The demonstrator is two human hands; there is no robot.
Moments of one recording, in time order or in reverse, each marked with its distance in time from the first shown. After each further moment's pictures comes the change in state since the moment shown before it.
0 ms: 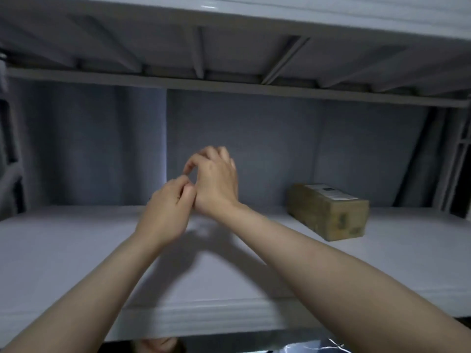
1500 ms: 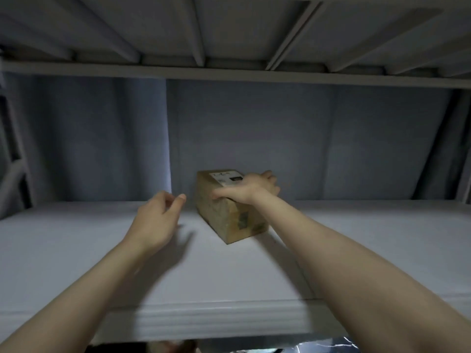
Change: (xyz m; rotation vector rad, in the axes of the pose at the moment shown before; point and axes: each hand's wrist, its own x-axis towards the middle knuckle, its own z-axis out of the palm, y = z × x) left_hand 0.007 -0.066 0.015 0.075 -0.047 -0.268; right_hand 0.013 0.086 0.020 -0.177 -0.440 0.697
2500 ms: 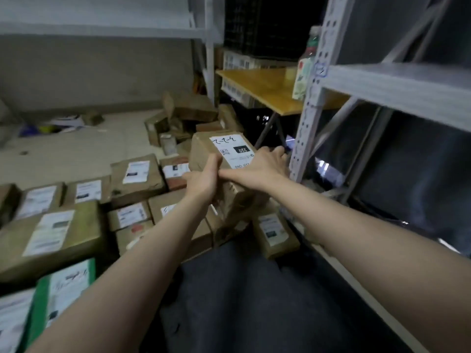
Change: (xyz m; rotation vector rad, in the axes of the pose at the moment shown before) left_hand -0.431 -0.265 -0.271 -0.406 0.989 -1.053; right_hand -0.508 -0.239 0.297 0.171 -0.675 -0.988
